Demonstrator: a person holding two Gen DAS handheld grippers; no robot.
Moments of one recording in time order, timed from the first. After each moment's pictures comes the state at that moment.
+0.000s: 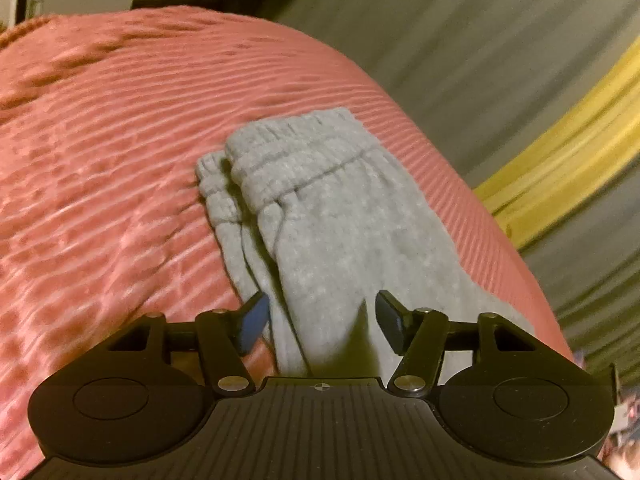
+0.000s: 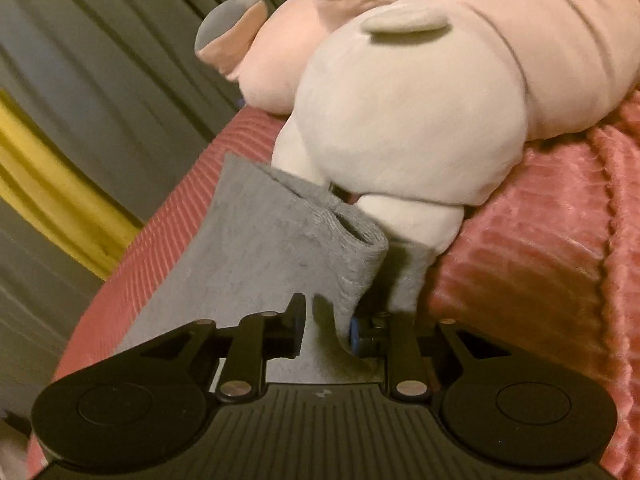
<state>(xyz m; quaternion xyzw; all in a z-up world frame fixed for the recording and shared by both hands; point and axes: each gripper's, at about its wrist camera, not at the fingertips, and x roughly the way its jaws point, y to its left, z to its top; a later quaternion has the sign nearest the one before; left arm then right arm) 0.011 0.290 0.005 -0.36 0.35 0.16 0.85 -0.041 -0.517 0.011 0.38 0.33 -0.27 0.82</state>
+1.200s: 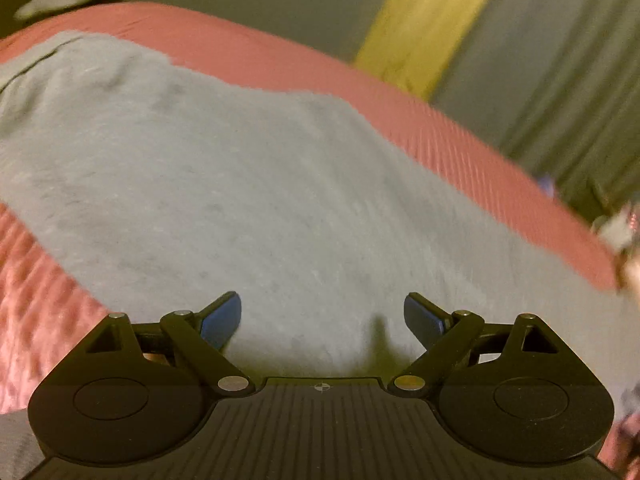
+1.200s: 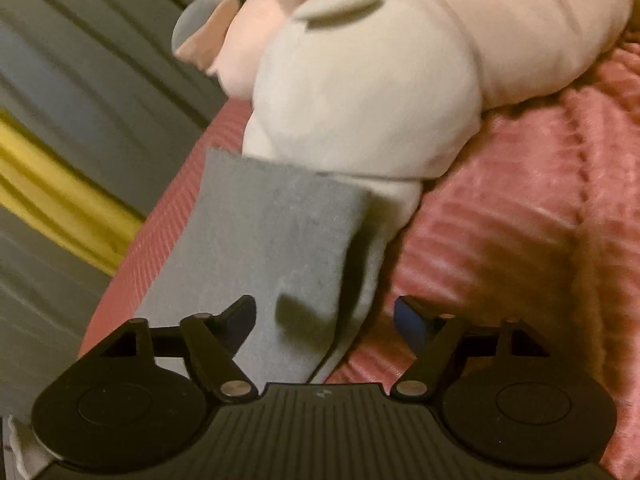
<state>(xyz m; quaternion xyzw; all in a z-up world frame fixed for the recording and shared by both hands) 0.029 0.036 0.003 -0.16 0.43 0.00 0.89 -0.076 -0.543 0.008 0.43 0.34 -0.25 0.80</state>
